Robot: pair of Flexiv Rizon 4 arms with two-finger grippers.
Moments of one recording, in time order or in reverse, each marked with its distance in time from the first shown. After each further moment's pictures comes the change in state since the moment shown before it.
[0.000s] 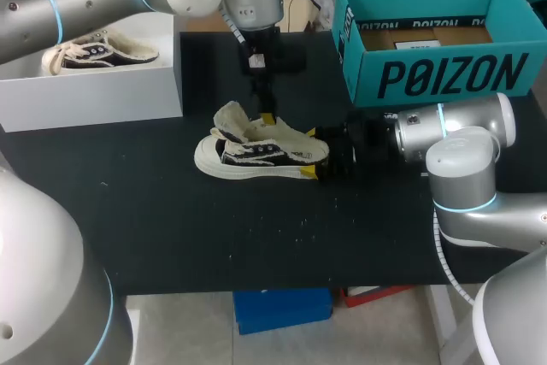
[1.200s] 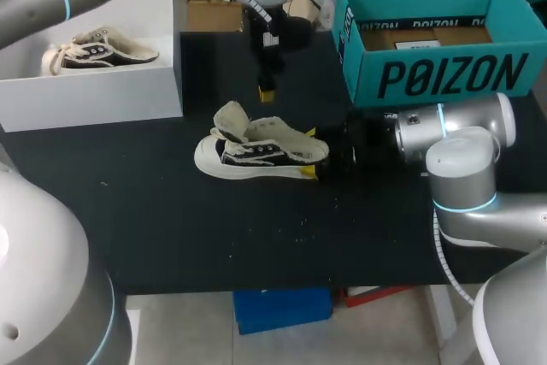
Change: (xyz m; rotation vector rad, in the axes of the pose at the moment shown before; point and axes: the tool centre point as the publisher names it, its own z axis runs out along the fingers) left arm -0.008 0.003 -0.046 -0.058 -0.113 -0.440; right arm 0.000 0.000 0.000 0.000 0.000 0.000
